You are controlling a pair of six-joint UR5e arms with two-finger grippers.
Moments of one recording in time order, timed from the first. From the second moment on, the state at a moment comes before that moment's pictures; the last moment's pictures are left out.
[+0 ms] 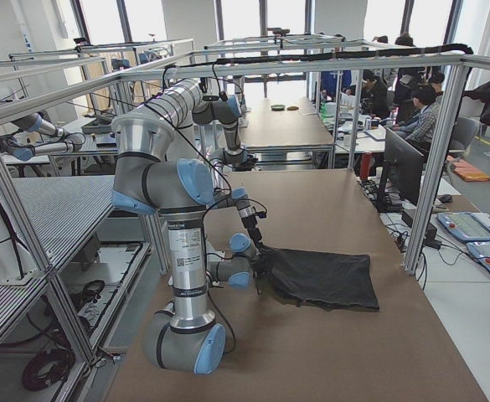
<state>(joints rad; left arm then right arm) -0.20 -1.78 -1.84 -2.36 -1.35 -1.84 0.29 -1.24 1.81 -0.85 1.50 1.74</state>
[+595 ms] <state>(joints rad) -0.21 -1.78 -1.84 -2.36 -1.35 -1.84 0.29 -1.24 1.82 -0.85 1.51 1.74</state>
